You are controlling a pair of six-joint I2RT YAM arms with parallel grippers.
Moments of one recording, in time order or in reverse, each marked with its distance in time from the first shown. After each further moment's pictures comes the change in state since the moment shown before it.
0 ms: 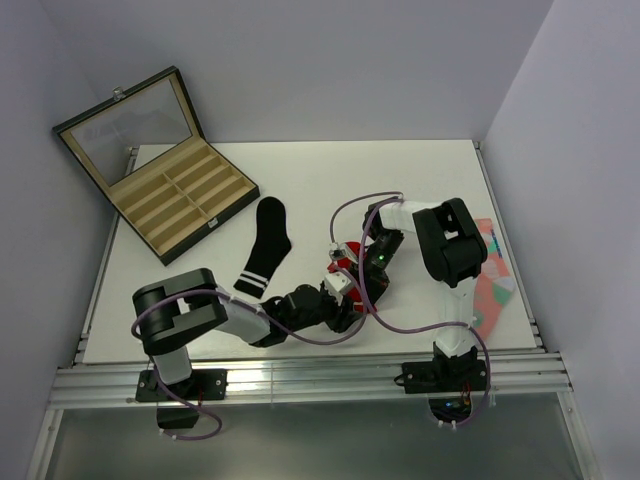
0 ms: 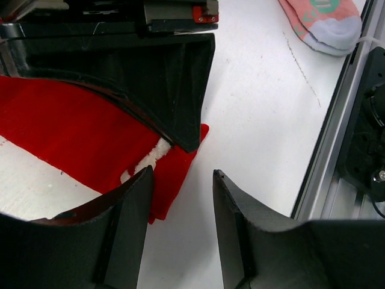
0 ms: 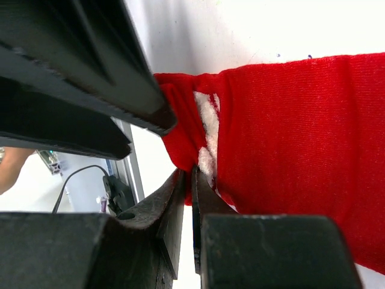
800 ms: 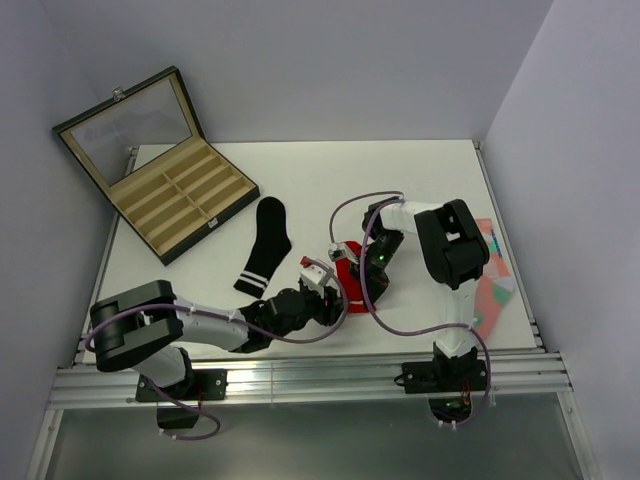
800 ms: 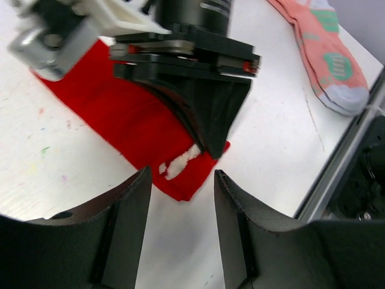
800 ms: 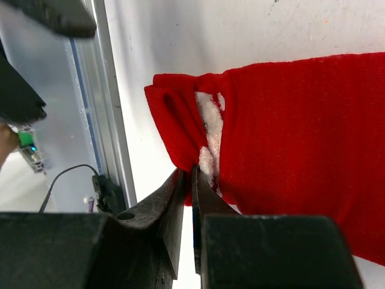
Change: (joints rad) left arm -0.026 -0.235 -0.095 -0.093 -0.265 -0.122; right arm 0.007 -0.029 -0.014 0.025 0.002 -0.032
